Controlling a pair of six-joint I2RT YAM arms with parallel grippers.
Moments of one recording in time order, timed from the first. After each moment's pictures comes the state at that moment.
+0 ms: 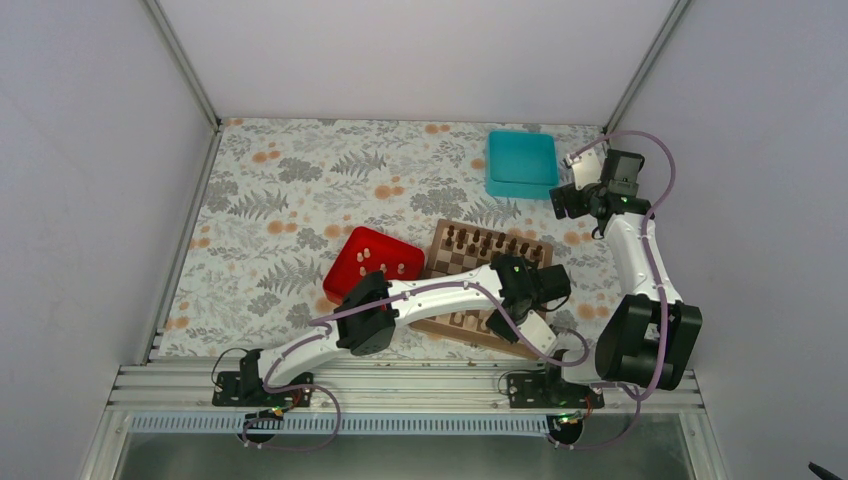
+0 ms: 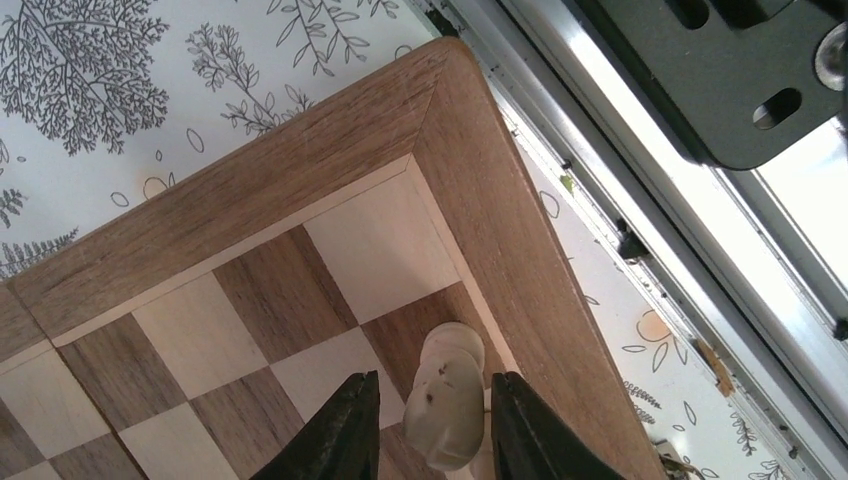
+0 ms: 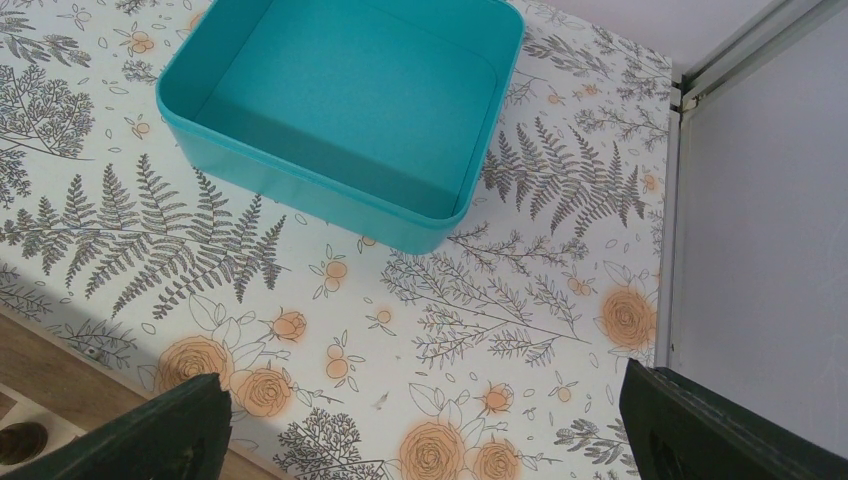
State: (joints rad) left arm -1.32 2.51 2.39 -1.23 0.12 0.93; right arm -0.18 1.38 1.09 -0.47 -0.15 -0.48
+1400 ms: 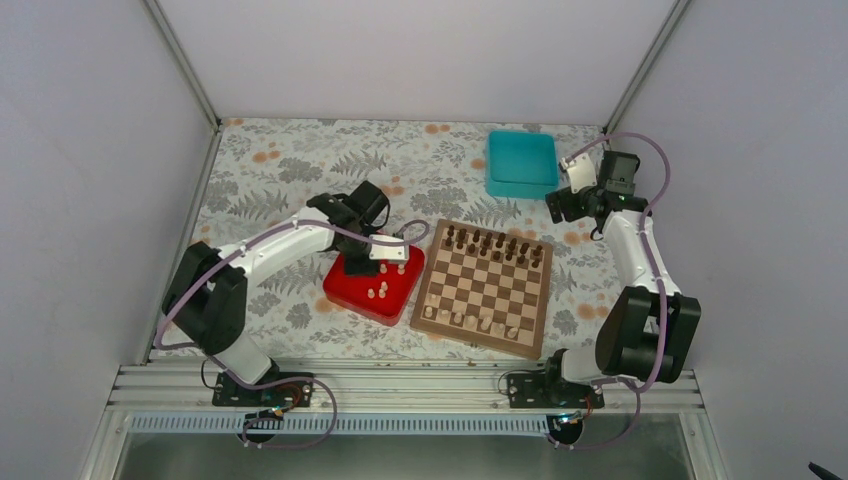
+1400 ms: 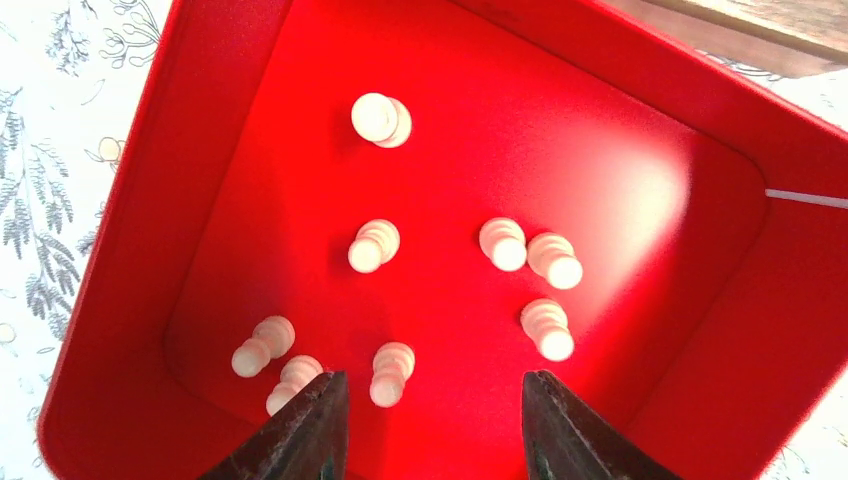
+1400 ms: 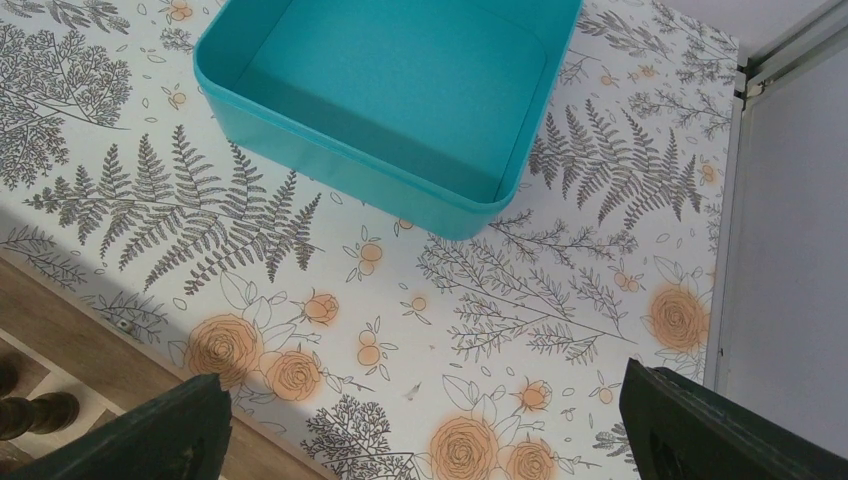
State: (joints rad) left arm -0.65 1.59 1.17 -0.92 0.13 0.83; right arm -0.18 1.41 1.09 -0.49 -0.20 -0.51
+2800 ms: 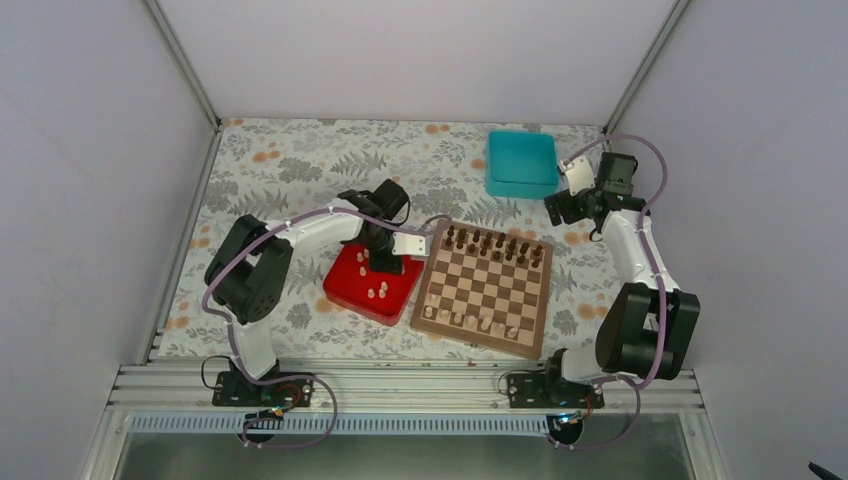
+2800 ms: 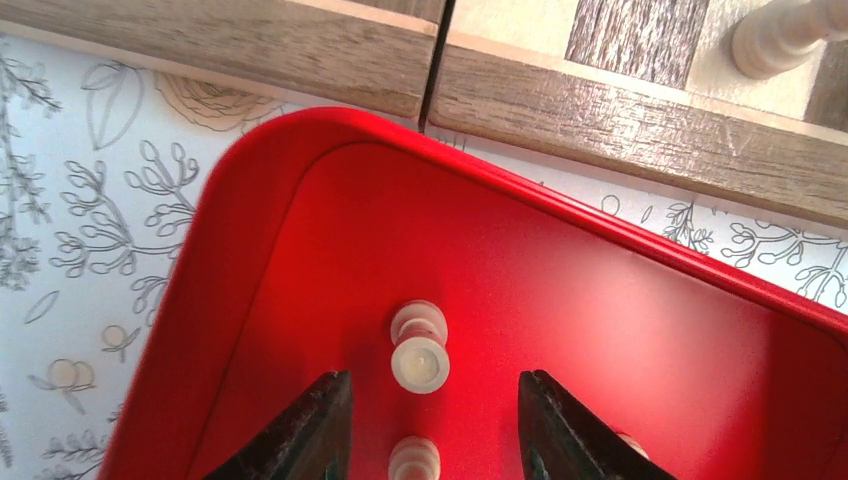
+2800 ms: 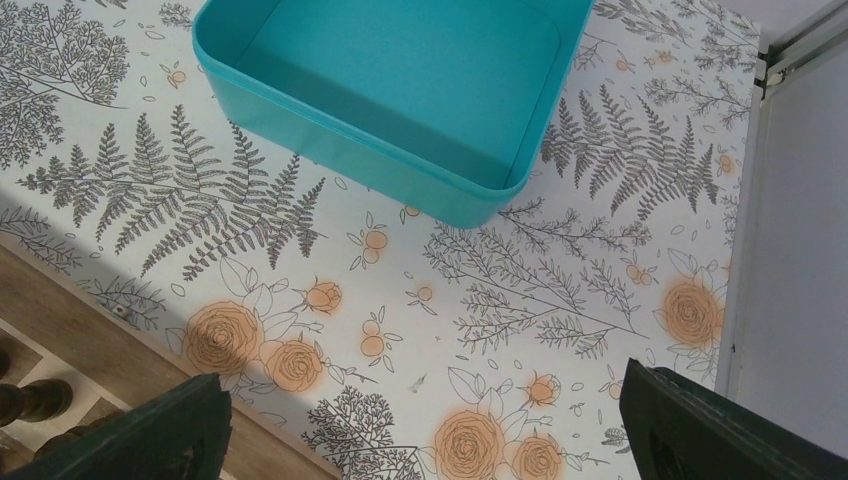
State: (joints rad) left arm -0.66 1.84 1.28 -0.78 0.28 0.85; right arm -0.18 1.43 1.08 -0.49 -0.20 -0.52
